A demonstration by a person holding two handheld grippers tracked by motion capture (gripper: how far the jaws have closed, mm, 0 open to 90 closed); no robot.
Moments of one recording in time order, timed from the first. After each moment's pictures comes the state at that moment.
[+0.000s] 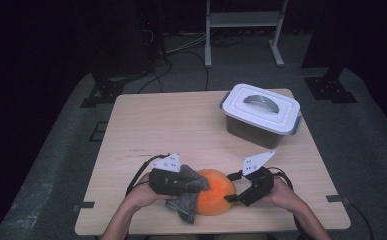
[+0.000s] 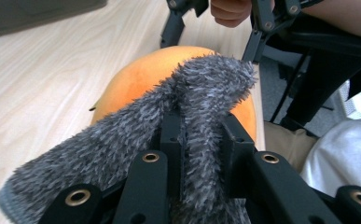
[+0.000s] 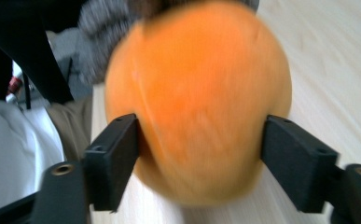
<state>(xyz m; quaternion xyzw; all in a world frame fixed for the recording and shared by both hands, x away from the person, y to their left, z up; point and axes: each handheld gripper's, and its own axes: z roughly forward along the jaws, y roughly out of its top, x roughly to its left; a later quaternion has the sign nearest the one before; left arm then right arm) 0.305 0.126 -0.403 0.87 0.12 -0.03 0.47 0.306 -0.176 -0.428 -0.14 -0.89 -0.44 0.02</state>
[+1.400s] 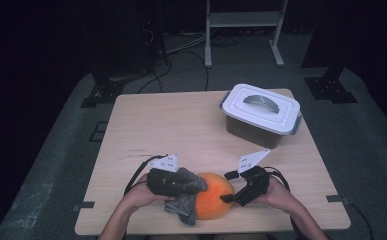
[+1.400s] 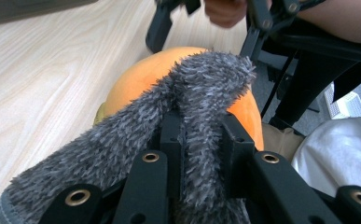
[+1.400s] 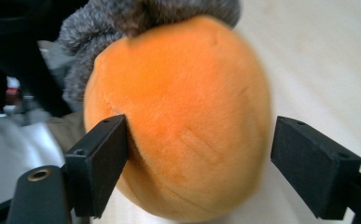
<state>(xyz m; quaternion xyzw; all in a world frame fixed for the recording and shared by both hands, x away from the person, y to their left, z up) 0.306 0.132 -0.407 0.87 0.12 -0.05 0.47 0.308 -0.164 -0.428 -0.17 -0.89 -0.43 0.03</state>
